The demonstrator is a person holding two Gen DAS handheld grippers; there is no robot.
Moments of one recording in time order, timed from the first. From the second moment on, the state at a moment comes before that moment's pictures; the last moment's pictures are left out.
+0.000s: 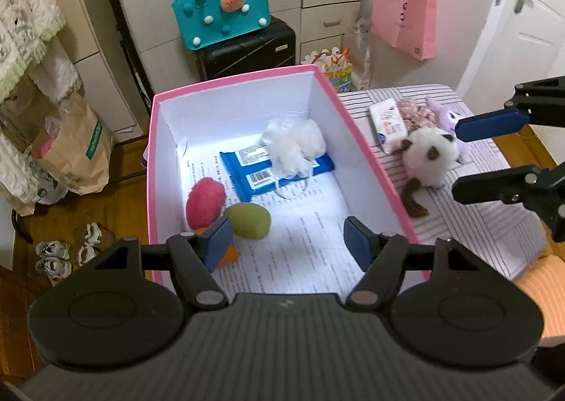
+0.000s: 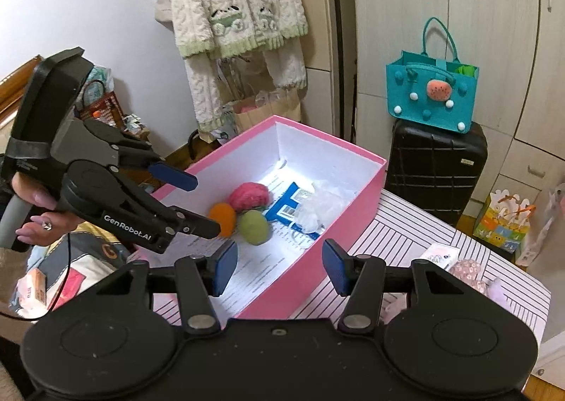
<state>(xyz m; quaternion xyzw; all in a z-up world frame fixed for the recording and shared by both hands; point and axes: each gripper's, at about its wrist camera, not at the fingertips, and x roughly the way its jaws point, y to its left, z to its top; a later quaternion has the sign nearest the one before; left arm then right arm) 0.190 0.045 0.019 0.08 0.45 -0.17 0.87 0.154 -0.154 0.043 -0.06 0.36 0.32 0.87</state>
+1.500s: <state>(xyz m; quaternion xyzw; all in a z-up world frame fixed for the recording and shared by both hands) 0.125 -0.117 -0.003 0.07 0.34 -0.29 0.89 0.073 -0.286 -0.032 -0.06 0.30 0.22 0.93</state>
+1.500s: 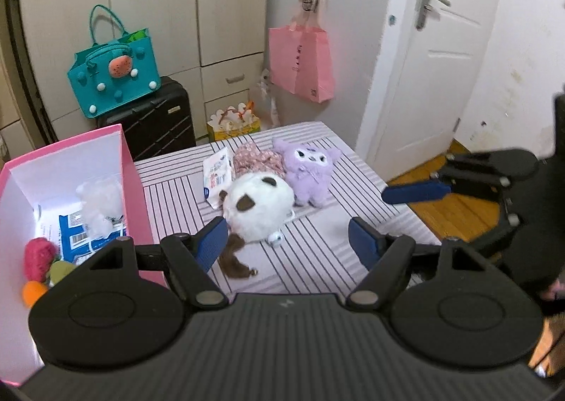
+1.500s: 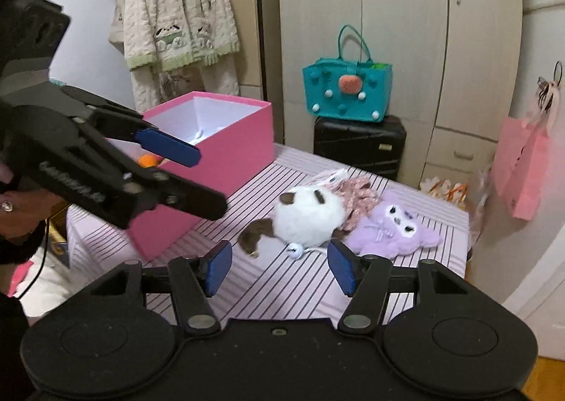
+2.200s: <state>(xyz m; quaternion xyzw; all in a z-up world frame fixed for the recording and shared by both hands) 0.196 -0.151 -0.068 0.00 0.38 -0.22 0.90 0.150 -0.283 -0.099 -0.08 0.27 0.24 0.93</state>
